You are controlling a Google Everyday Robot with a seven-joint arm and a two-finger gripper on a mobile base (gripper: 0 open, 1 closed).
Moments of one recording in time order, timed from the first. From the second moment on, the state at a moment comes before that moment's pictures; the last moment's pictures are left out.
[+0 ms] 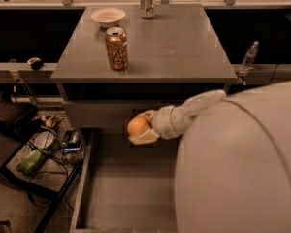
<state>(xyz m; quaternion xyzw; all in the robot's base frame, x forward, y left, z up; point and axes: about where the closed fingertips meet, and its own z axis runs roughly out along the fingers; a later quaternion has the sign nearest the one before) 0.569 0.024 0.685 -0.57 0.66 0.25 0.41</state>
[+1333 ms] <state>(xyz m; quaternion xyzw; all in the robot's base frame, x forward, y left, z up) 0.631 -0.064 0.712 -0.53 0.73 0.24 0.37</state>
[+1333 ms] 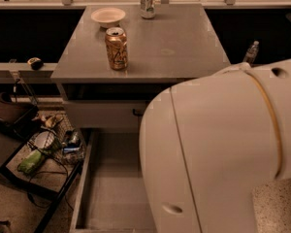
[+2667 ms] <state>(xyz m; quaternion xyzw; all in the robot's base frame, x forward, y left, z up) 0.632 -0.130 0.931 -0.53 0.70 0.10 0.46</state>
